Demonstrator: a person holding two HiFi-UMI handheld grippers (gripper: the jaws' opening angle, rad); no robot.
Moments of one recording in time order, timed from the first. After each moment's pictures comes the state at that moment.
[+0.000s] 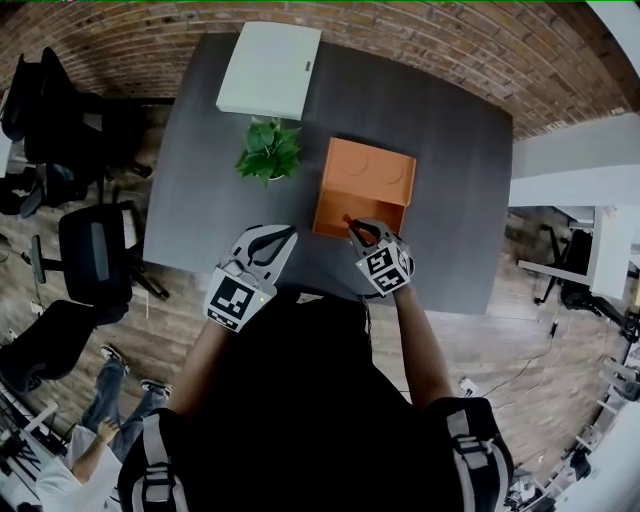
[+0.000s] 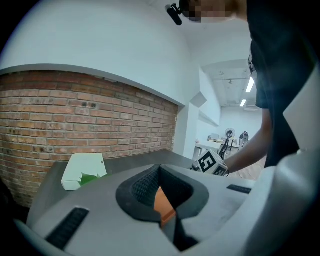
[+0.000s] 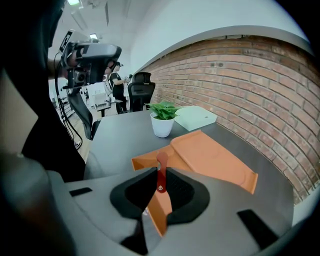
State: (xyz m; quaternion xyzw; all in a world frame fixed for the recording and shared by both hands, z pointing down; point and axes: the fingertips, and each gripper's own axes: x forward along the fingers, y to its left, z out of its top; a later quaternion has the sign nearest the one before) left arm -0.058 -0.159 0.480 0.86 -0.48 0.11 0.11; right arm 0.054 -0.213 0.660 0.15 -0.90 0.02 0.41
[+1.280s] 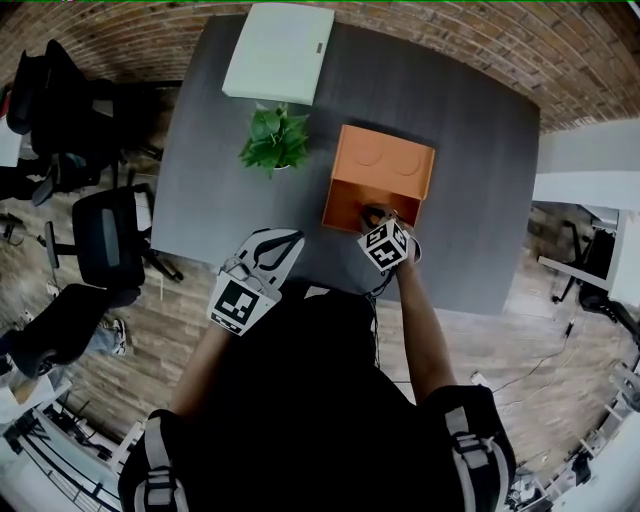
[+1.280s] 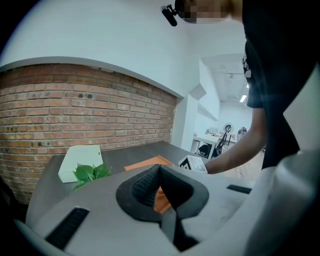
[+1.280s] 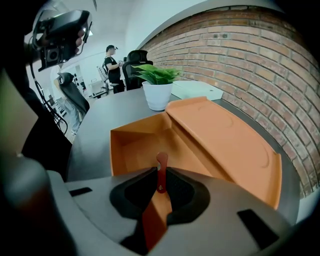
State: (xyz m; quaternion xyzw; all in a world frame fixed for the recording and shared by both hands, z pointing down) left arm -0.044 -0.153 0.507 0.86 -0.47 0.15 0.14; right arm 0.059 -0.236 0.745 0.13 -0.86 0.05 0.49
